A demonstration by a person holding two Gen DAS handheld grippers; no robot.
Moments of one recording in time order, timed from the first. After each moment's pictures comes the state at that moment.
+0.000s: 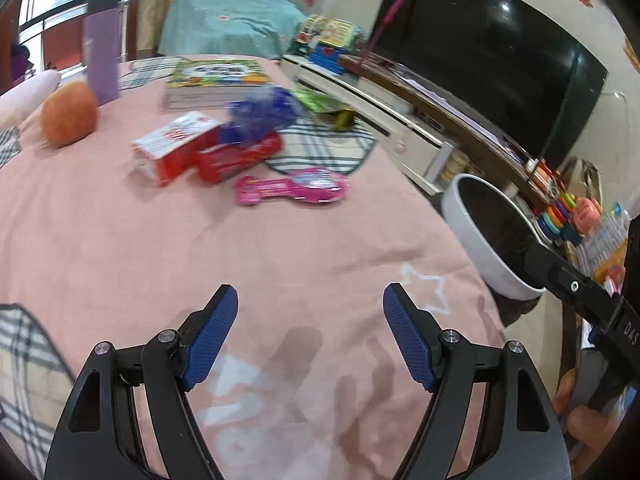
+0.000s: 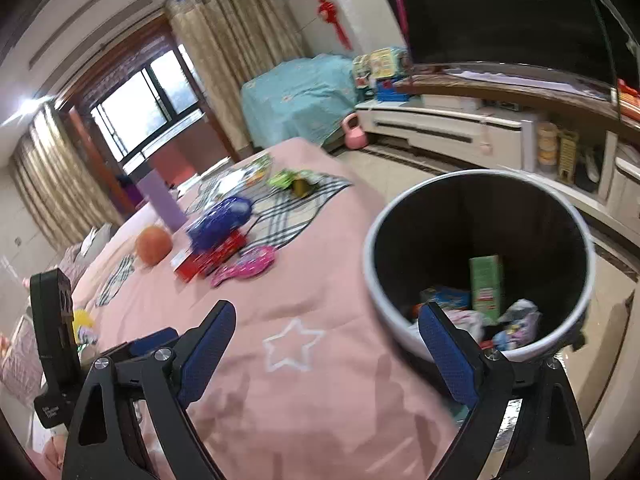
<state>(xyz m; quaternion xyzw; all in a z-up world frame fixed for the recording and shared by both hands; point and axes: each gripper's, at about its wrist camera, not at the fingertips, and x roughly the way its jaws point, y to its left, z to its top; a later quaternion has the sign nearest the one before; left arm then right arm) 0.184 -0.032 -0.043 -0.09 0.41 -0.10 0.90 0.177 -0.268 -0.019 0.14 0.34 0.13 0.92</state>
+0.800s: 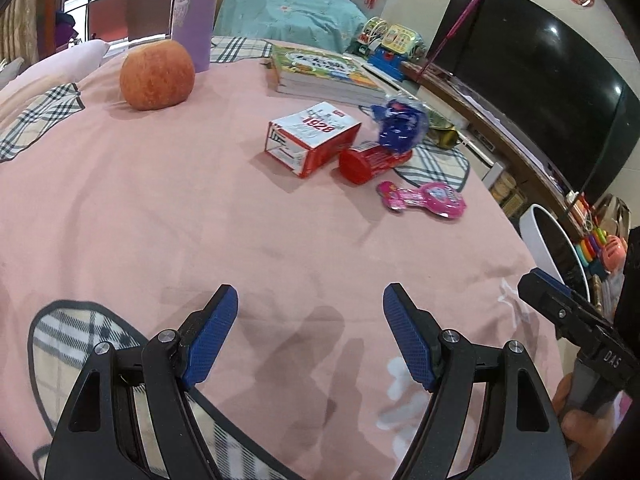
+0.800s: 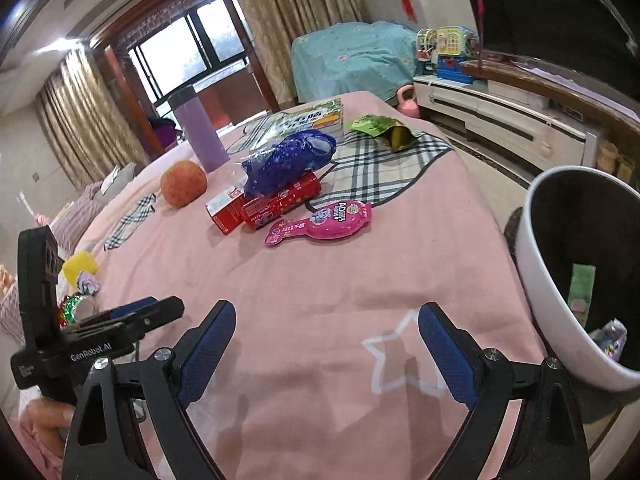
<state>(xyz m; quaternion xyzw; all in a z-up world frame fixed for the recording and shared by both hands) 0.196 0.062 -0.063 -0.12 0.43 -0.03 0.89 0.213 -0.177 -0.048 0.07 0.38 0.20 0.90</state>
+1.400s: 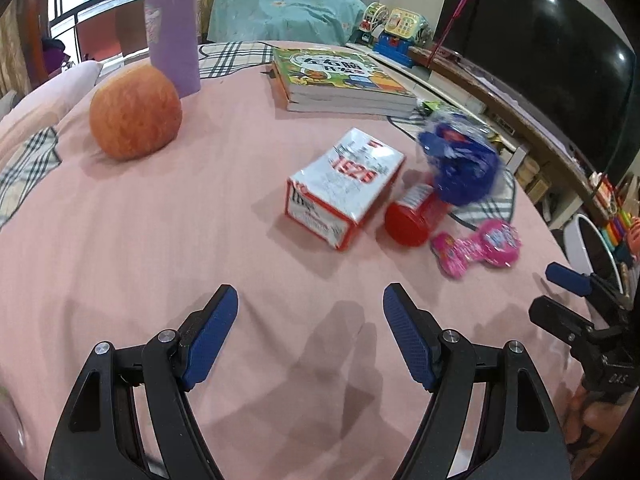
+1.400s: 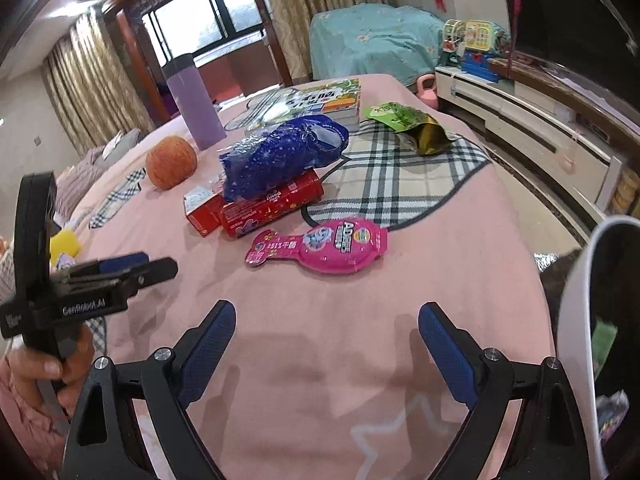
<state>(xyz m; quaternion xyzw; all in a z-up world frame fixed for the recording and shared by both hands) 0.278 0.077 -0.067 -0.05 0.45 -0.02 0.89 0.271 -0.157 -0.062 0.01 0.41 0.23 0.88</state>
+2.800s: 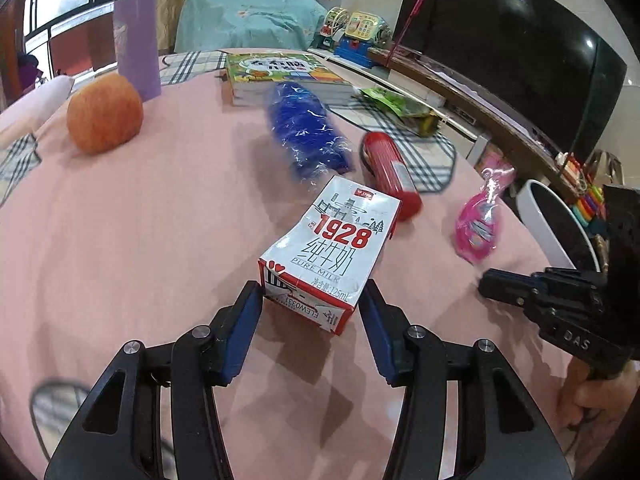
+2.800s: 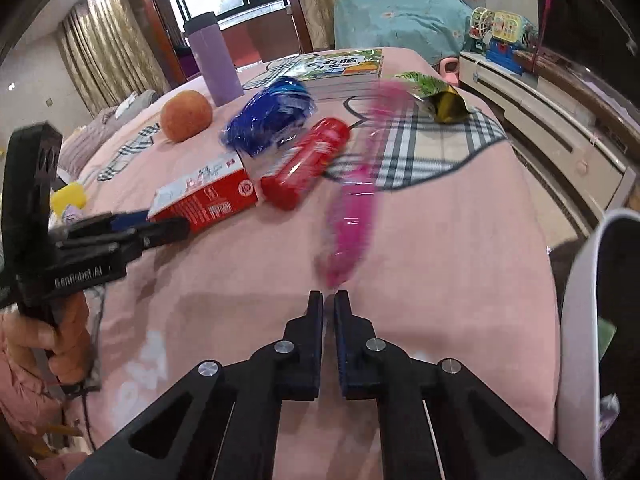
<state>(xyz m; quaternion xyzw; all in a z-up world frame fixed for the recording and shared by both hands) 0.223 0.046 -0.064 -0.06 0.43 -0.09 0.90 0.242 -0.164 -0.068 -0.01 0.44 0.26 0.86</state>
